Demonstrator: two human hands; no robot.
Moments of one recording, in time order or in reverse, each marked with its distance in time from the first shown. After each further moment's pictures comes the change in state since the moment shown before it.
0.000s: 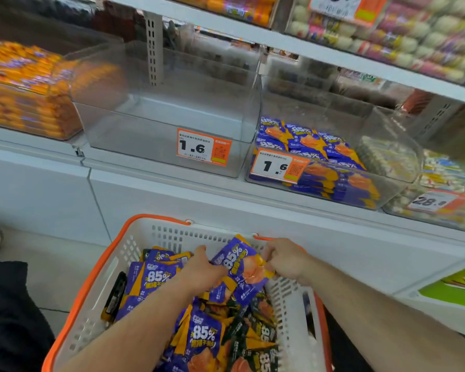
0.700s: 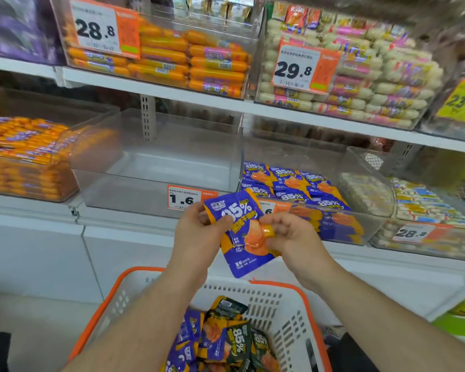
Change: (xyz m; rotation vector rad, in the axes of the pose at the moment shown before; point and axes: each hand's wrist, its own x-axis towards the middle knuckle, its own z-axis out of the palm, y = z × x) left_hand -0.049 0.140 -0.028 -0.582 0.319 0.555; right_hand -0.070 -0.095 -0.077 0.743 0.294 -0.413
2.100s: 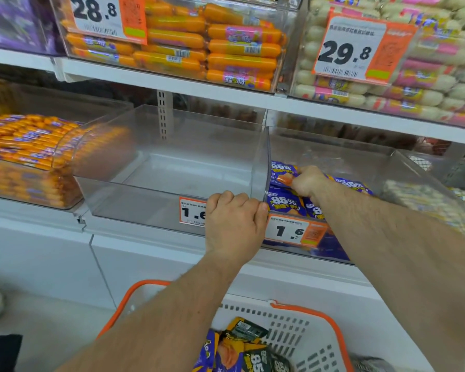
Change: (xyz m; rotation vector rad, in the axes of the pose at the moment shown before) left_hand 0.102 -0.039 0.029 1.298 0.291 0.943; right_hand 0.234 -0.004 -0.019 -0.871 0.176 0.219
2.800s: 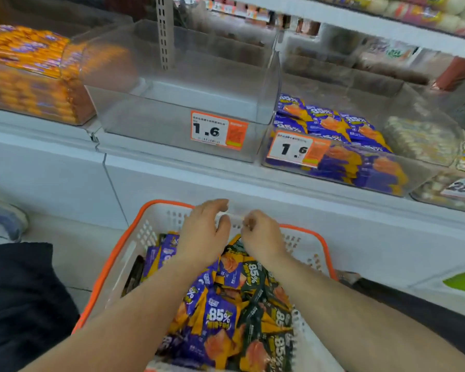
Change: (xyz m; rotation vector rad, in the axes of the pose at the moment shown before) left_hand -0.166 -0.040 -0.038 -0.574 -0.470 -0.374; right_hand -0.224 0.086 0.172 0.176 -0.099 -0.272
